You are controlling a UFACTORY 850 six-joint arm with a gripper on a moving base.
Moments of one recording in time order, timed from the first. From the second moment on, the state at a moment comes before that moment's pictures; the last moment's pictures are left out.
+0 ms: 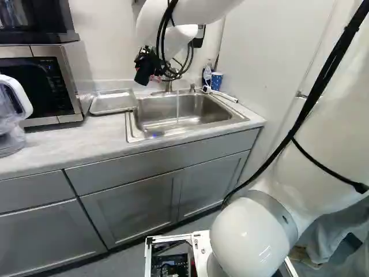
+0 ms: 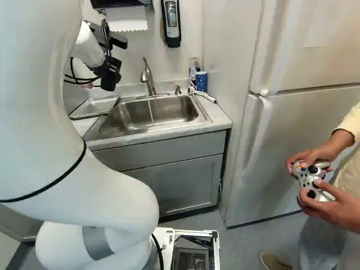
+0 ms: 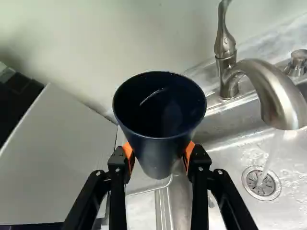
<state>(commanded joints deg) 25.4 5.7 -57.9 7.0 -2.9 27.7</state>
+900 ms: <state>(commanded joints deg) 25.4 5.7 -57.9 7.0 -2.9 54.8</state>
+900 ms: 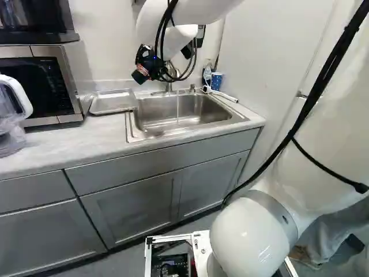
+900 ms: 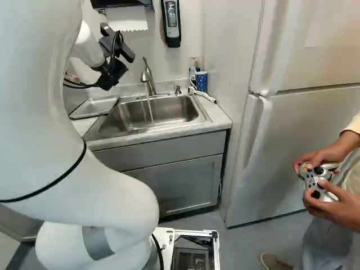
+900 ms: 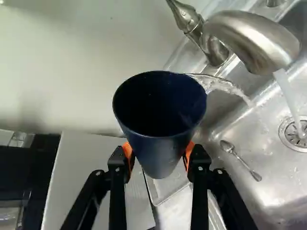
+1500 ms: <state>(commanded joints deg) 25.4 5.7 -57.9 7.0 -2.9 72.8</state>
